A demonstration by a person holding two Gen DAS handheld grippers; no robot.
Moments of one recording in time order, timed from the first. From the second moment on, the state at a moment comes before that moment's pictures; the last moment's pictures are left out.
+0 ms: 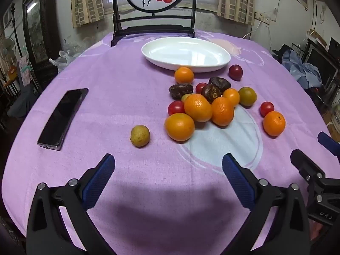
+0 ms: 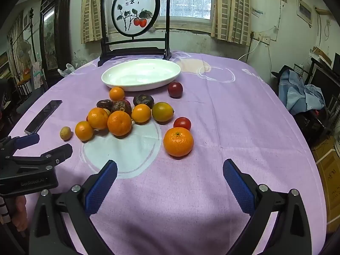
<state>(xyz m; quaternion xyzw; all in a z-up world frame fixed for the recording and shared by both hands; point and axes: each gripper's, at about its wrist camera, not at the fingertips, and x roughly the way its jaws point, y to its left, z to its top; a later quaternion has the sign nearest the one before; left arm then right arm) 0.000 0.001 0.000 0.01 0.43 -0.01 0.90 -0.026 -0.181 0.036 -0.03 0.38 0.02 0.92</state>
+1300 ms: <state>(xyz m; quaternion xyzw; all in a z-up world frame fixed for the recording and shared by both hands) -0.004 0.004 -0.004 -0.01 0.43 -0.02 0.90 -0.028 -0.181 0.030 -0.03 0.38 0.02 0.92</state>
